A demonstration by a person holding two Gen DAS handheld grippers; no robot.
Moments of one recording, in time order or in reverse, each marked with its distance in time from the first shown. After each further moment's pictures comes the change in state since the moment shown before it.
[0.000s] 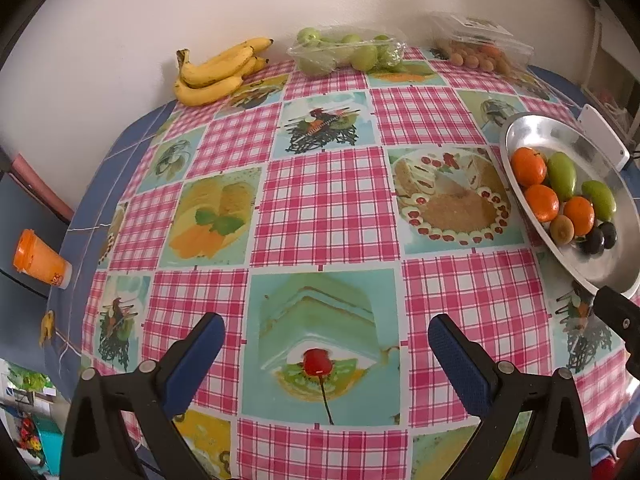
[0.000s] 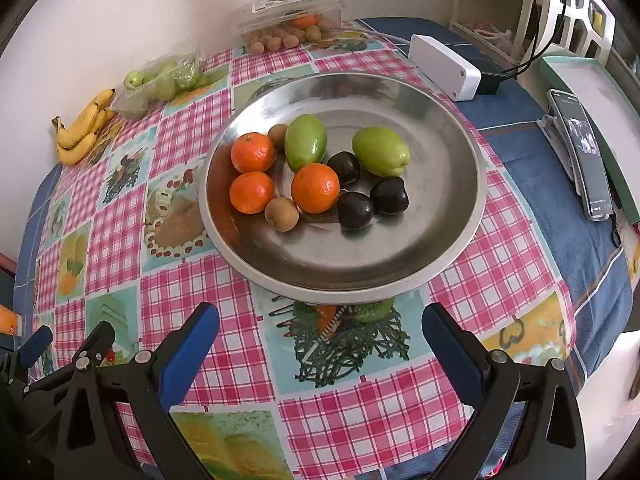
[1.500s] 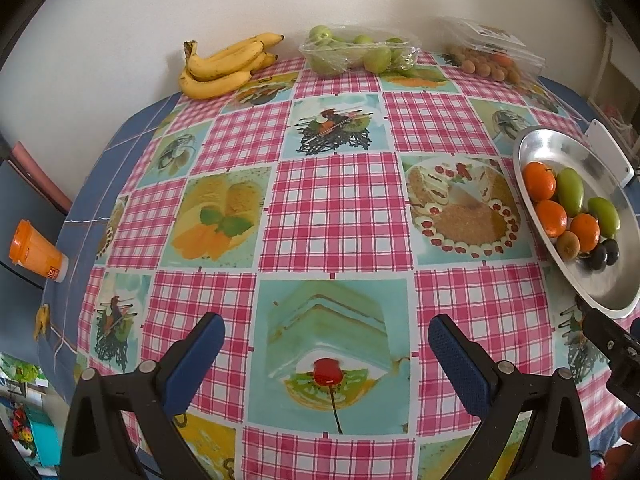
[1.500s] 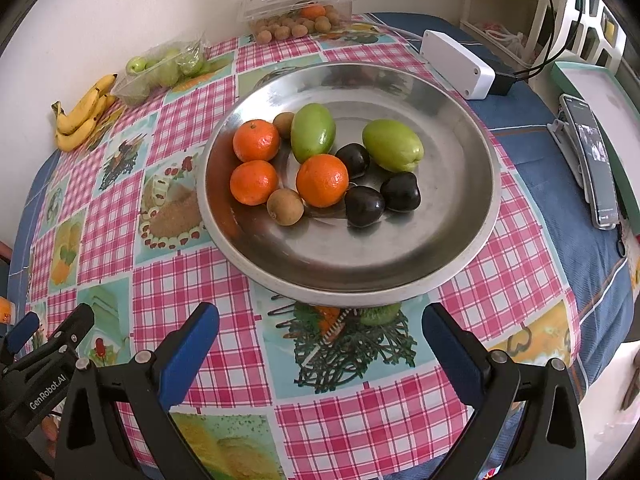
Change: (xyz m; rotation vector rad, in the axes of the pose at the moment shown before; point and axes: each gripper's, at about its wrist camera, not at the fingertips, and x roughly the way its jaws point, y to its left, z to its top) left arm 0.005 0.011 0.006 -0.046 0.008 -0.011; right arm 0.015 0.008 0.001 -0.036 0.024 -0.009
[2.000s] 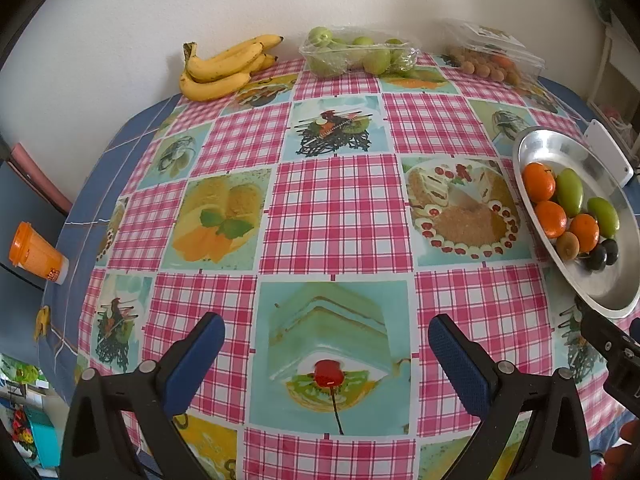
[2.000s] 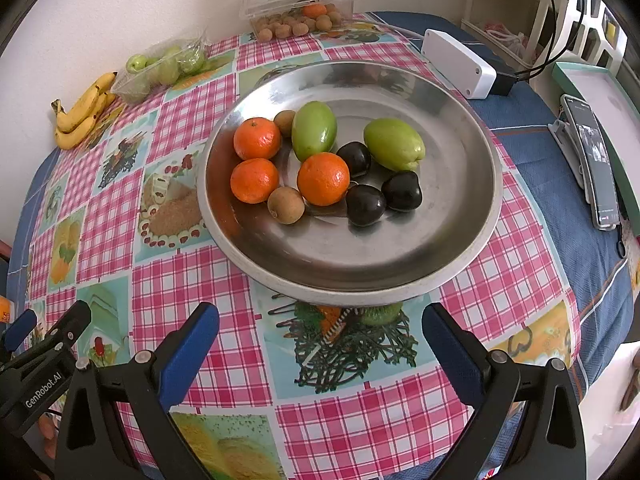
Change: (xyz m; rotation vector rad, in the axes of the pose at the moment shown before) left arm -0.001 -0.001 0.002 0.003 0.000 -0.001; right arm 0.000 0.002 0.000 -0.004 0.001 -0.001
